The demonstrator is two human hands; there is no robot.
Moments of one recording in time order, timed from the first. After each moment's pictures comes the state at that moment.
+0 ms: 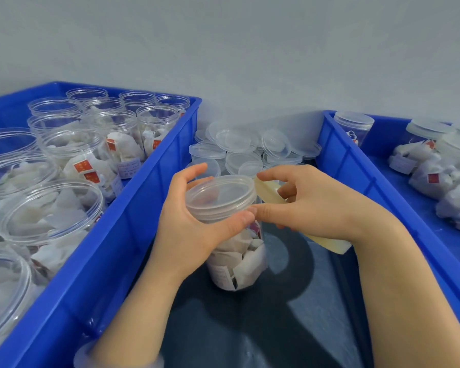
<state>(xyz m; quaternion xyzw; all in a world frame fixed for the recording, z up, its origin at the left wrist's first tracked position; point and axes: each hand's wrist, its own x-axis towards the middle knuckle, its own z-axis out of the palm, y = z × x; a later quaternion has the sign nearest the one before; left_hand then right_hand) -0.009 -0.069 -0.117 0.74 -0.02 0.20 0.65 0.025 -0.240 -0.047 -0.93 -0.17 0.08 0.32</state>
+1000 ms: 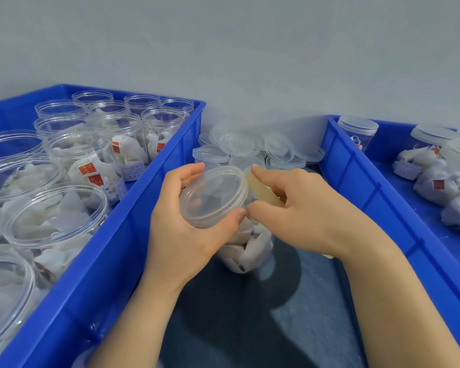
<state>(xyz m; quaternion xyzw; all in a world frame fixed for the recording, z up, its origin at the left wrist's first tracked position) -0.012 -0.065 -0.110 0.74 -0.05 0.31 0.59 0.019 -0.226 -0.051 -0.93 -0.20 0.02 0.32</state>
